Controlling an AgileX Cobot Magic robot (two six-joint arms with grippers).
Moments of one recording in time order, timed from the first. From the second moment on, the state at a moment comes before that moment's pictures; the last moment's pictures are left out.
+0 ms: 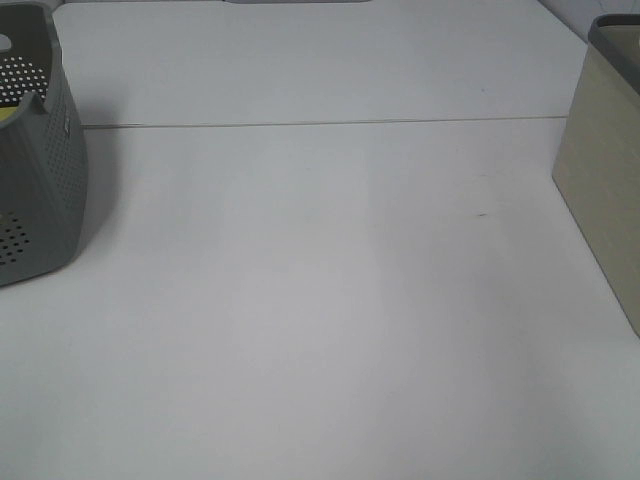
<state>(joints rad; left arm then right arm) 0.03 -0.01 -0.51 0.01 1.05 0.13 -0.26 1.89 -1.88 -0.08 1.23 -0.06</state>
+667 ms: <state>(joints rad) 0.03 -0.01 -0.51 0.01 1.05 0.13 -0.26 1.89 -1.88 -0.01 1.22 -0.01</state>
